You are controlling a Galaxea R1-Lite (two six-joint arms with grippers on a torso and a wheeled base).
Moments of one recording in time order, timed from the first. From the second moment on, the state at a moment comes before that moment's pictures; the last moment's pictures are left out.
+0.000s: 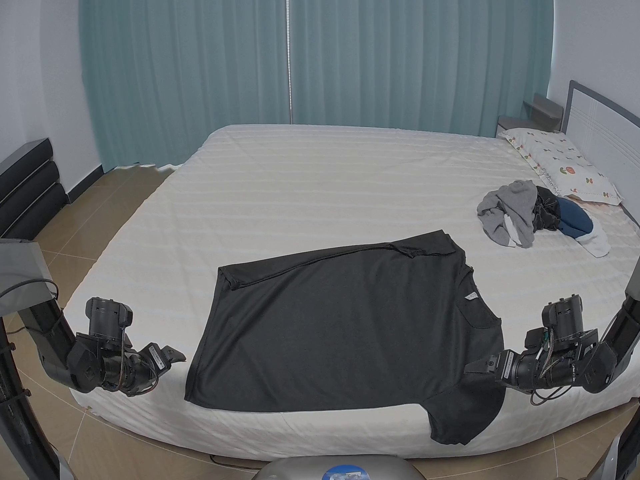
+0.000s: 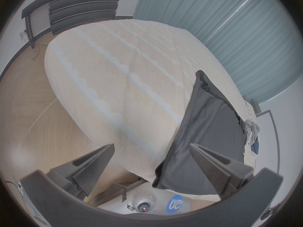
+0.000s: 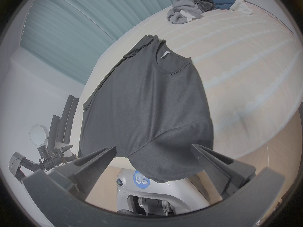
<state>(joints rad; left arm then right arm) -0.01 2.05 -0.42 -0.70 -0.10 -0.71 0.15 1.93 -0.31 -0.76 0.24 0.56</state>
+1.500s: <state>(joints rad) -0.20 2.32 -1.24 -0.35 -0.12 -0.90 0.18 1.98 -0.32 -0.84 0.24 0.64</state>
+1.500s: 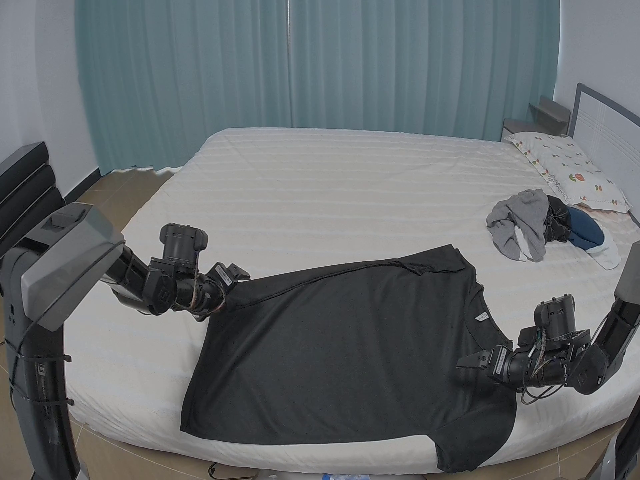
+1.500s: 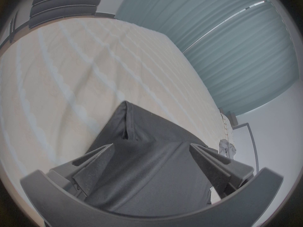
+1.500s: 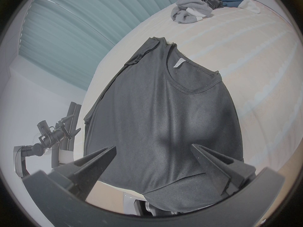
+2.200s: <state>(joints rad) -0.19 2.55 -1.71 -0.16 -0.10 -0.94 0.18 1.99 -0.33 -0.84 0.24 0.64</state>
